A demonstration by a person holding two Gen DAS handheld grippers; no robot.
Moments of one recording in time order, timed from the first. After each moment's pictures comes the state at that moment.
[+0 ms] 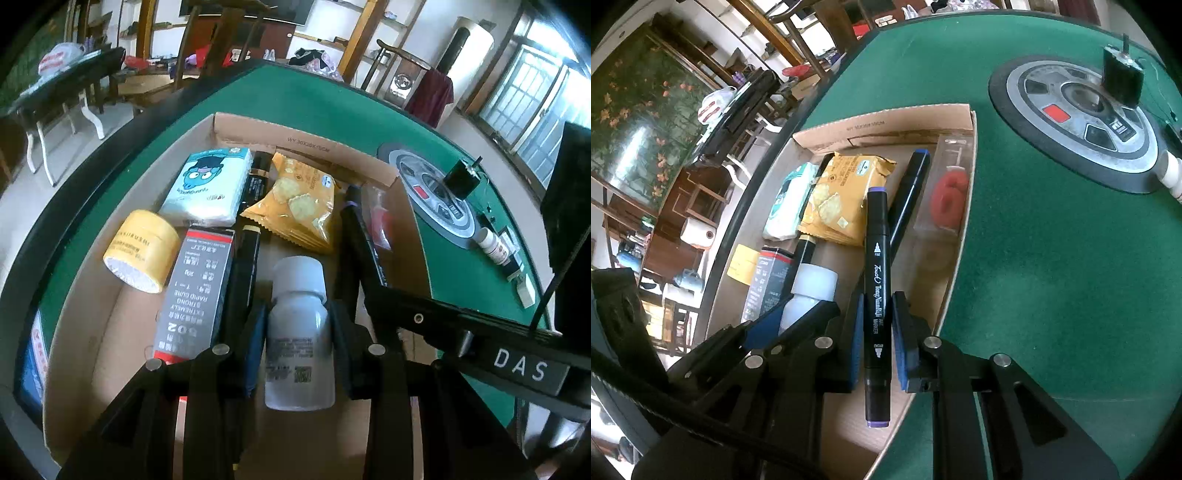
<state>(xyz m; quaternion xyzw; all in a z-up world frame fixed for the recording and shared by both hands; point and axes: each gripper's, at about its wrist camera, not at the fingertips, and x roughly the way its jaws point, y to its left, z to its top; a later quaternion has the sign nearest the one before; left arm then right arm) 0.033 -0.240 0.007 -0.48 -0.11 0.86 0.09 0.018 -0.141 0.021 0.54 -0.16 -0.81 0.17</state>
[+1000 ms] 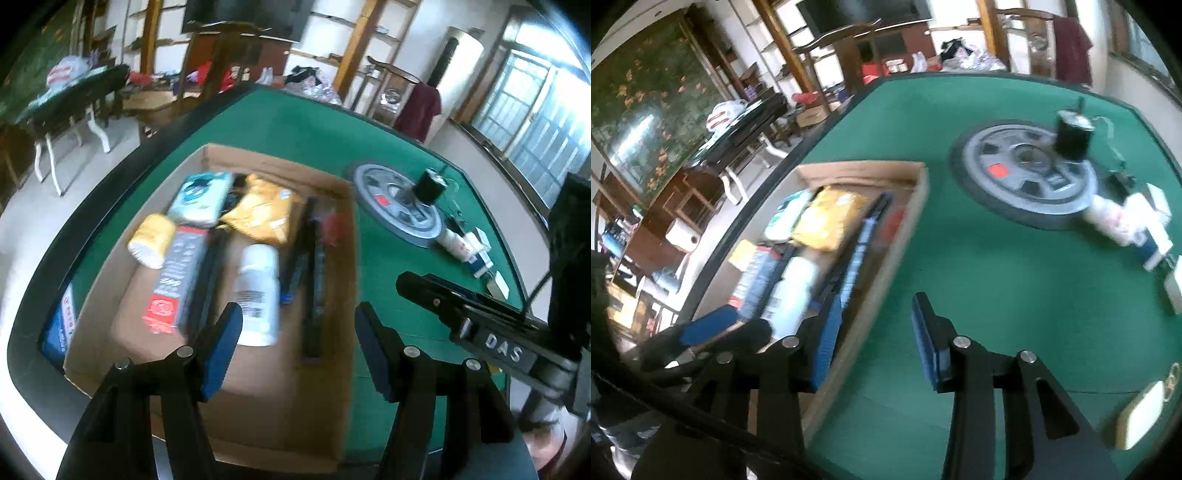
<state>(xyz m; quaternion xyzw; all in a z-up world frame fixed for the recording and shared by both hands) 0.081 -0.203 0.061 -0.45 -0.10 0.88 0.09 0.065 -0.095 0.059 0.46 -0.09 -0.87 0.15</state>
